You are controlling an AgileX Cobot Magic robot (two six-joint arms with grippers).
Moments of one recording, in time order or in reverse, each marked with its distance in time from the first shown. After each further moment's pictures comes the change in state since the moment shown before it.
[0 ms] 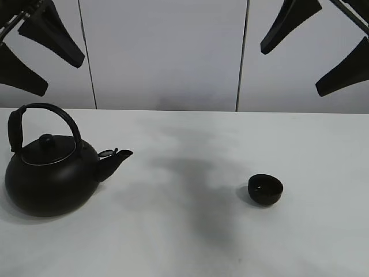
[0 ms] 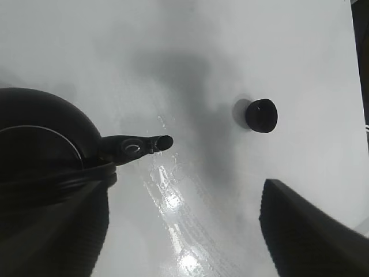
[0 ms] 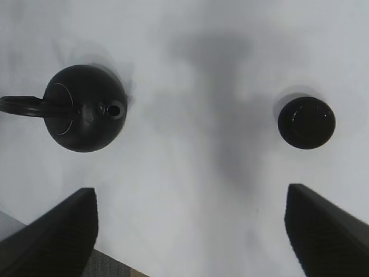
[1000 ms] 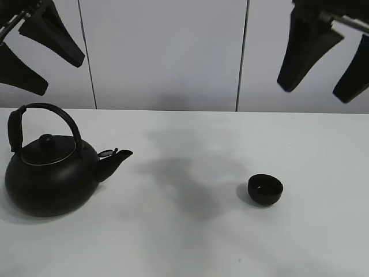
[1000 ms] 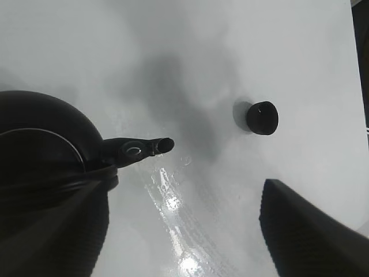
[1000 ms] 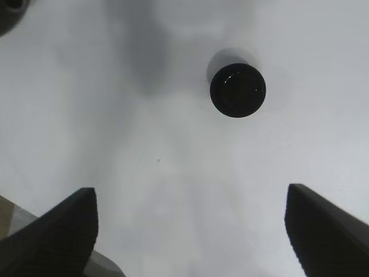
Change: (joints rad) left arm 0.000 0.000 0.000 -0.001 -0.007 0.000; right arm 0.108 0.106 -0.142 -0.332 0.190 -0.102
